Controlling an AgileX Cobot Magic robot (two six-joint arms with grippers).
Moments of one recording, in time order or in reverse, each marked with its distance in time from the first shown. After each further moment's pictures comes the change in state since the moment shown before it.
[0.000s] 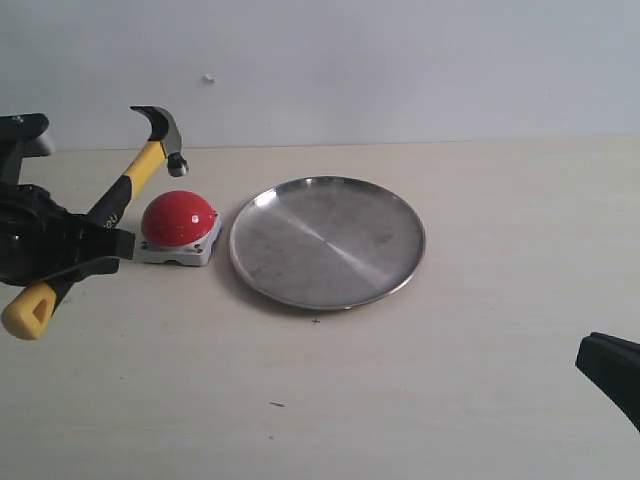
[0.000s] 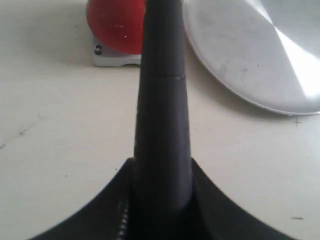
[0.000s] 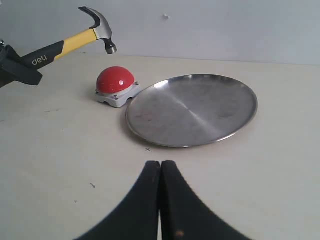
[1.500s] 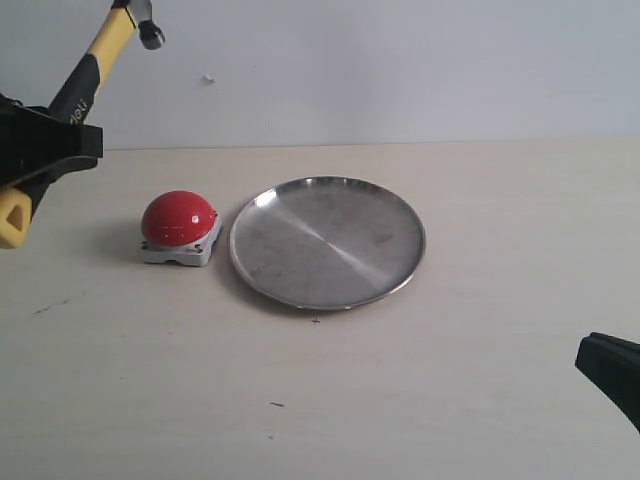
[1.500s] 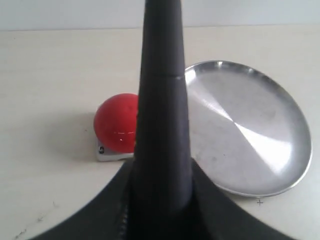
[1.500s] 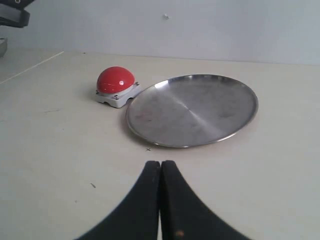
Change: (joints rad) left arm 0.001 -0.161 -0.080 0.041 -0.048 -0.039; right arm 0.000 0.000 0.000 0.000 0.000 0.000
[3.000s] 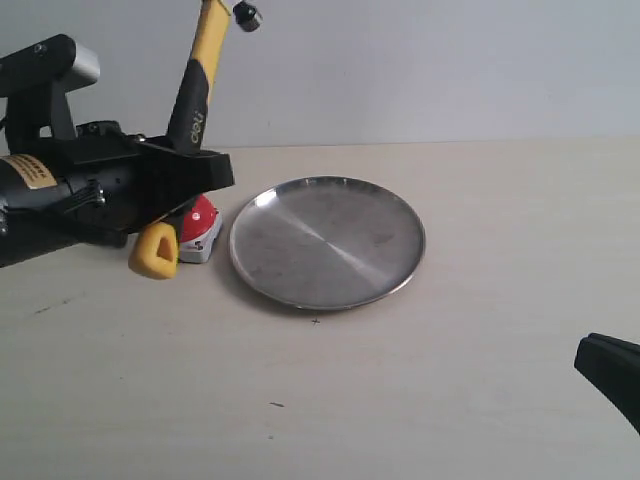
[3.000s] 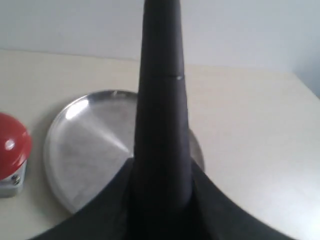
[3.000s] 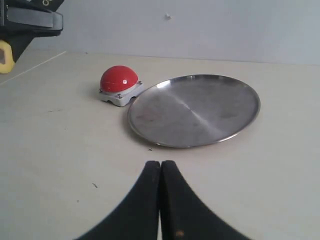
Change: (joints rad) left arm -0.360 0.093 0.139 -0.037 -0.508 -0.226; right arm 0.000 0.000 0.000 0.000 0.007 0.000
